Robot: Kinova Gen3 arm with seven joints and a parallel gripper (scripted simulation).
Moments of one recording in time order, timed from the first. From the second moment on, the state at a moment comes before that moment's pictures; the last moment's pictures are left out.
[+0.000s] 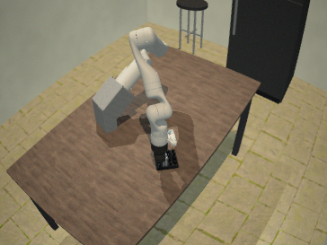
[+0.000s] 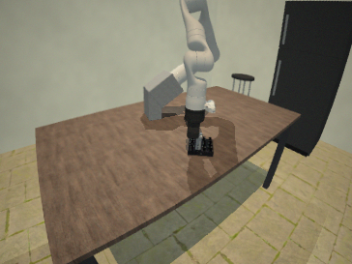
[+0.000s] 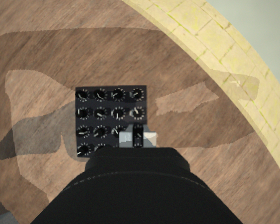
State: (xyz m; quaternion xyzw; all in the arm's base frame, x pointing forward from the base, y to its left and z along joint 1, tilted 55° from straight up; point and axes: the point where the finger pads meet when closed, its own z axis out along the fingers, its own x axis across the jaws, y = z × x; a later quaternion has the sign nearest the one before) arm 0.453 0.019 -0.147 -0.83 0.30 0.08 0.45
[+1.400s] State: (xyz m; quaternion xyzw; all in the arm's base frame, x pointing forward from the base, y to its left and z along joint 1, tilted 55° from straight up) arm 0.453 0.019 -0.146 -0.87 0.15 0.00 0.46
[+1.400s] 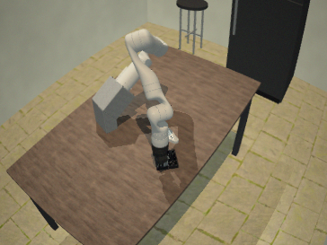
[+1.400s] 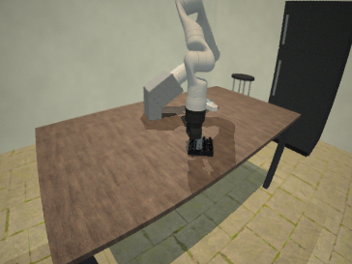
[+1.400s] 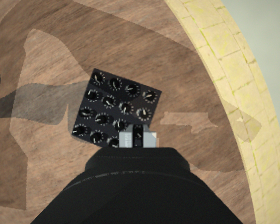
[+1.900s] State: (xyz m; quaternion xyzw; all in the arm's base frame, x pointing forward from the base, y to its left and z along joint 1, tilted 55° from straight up) arm 0.453 0.019 -0.146 -0.89 0.06 -0.05 0.46
